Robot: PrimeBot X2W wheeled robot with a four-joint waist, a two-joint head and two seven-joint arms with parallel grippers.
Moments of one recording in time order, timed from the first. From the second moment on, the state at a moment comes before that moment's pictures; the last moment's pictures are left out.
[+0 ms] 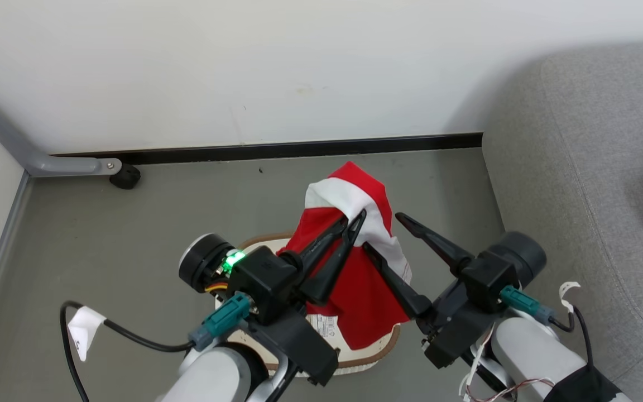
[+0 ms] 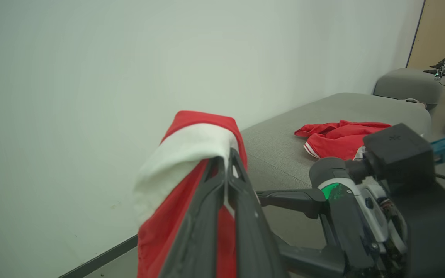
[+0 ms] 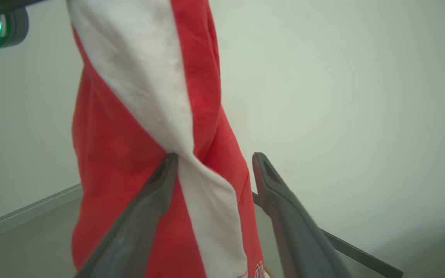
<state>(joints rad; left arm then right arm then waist) -0.35 0.15 -0.57 -0.10 -0.36 -0.10 0.09 -0.44 -0.19 0.67 0.34 0.25 0.12 -0.26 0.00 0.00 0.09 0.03</state>
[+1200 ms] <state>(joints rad) -0.54 0.40 -0.86 -0.24 -0.77 -0.12 0.20 -0.53 -0.35 1.01 0.25 0.44 0.12 -0.26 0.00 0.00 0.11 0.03</state>
